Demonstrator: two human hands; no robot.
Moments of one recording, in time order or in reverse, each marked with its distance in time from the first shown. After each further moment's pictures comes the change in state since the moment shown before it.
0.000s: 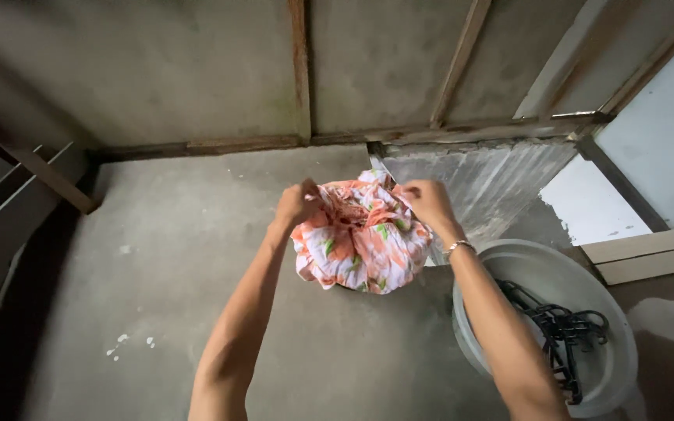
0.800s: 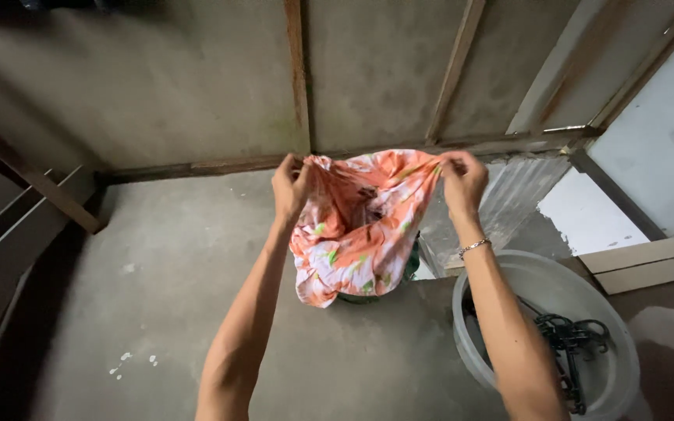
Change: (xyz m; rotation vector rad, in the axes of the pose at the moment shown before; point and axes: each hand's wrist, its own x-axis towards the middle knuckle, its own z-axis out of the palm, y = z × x) left_hand 0.006 0.090 -0.059 -0.425 0.286 -0.033; right_hand 0.041 0.028 -0.040 0.058 0.356 0.105
